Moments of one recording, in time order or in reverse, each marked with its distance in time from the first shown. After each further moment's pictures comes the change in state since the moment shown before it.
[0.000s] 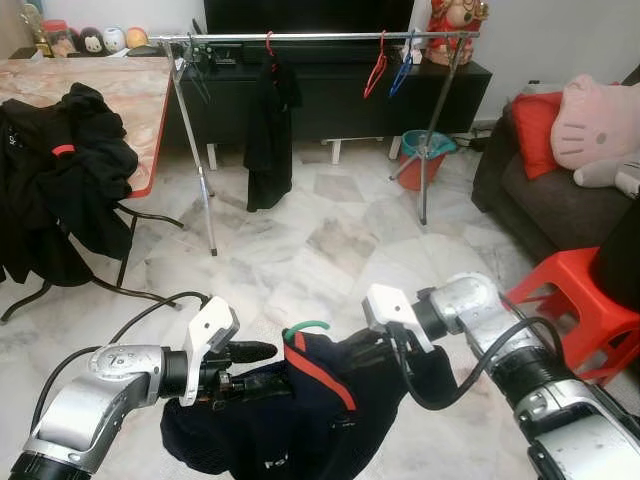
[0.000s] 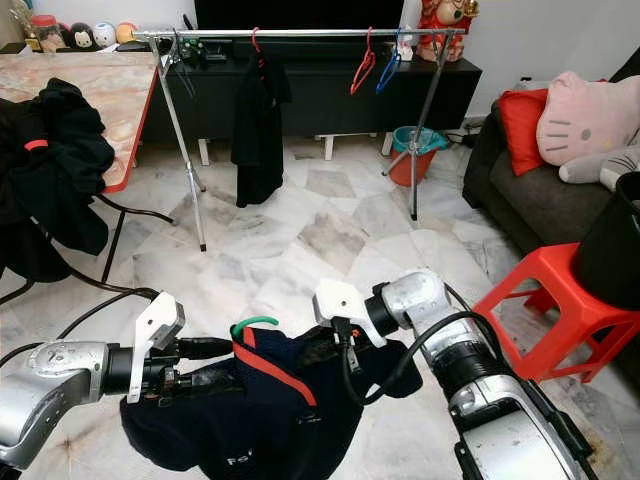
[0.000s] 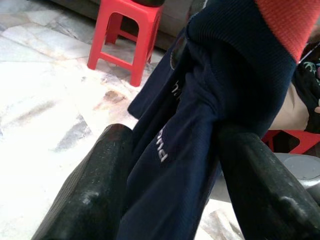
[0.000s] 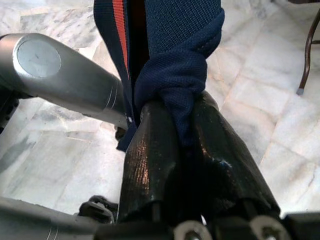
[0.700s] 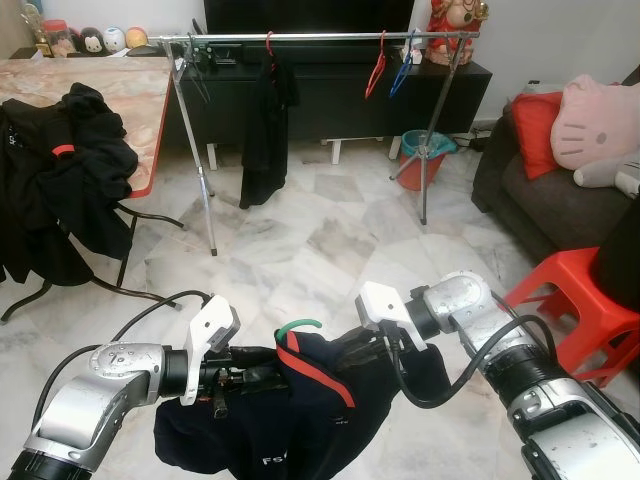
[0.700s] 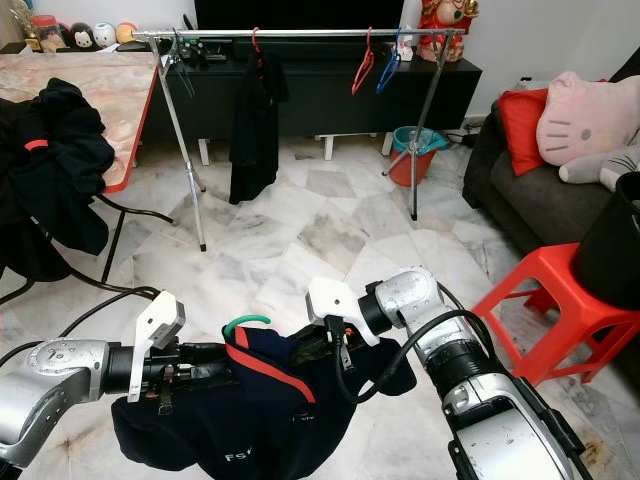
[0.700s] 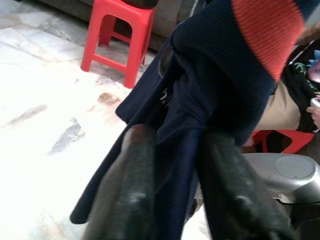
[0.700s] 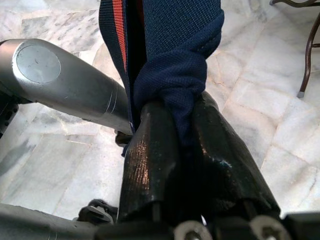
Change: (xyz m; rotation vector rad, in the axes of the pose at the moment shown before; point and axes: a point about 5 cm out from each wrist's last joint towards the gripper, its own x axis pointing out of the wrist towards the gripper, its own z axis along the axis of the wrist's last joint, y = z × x) left arm 0.000 -0.001 0.001 -0.004 -0.007 -0.031; right arm 0.004 0.000 0.001 0.002 -0.007 0.001
